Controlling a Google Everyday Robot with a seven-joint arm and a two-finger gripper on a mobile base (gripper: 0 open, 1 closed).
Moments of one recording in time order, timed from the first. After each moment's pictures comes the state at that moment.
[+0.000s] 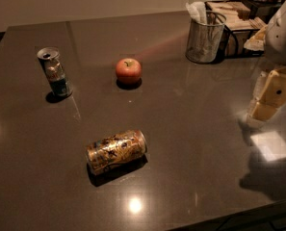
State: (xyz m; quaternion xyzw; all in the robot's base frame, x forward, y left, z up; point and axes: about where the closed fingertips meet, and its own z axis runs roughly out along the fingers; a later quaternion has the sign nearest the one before) arm 0.438 -0.217 0.976 -0.60 0.78 -0.03 0.16
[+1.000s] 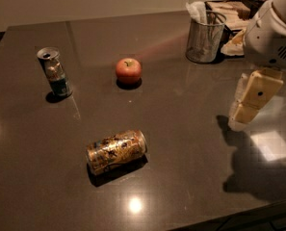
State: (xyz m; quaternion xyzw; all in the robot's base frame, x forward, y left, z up) arm 0.436 -0.179 0.970 -0.64 0.75 0.02 0.17
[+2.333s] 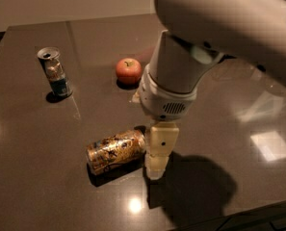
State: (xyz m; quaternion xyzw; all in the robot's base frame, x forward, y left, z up) arm 0.394 -0.018 0.885 -0.74 0.65 0.09 0.11
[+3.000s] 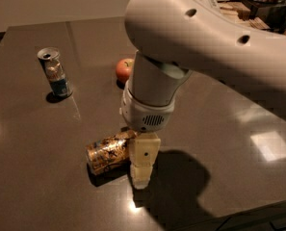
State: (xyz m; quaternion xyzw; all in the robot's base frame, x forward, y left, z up) arm 0.387 0.013 0.856 -0.76 0.64 0.11 0.09
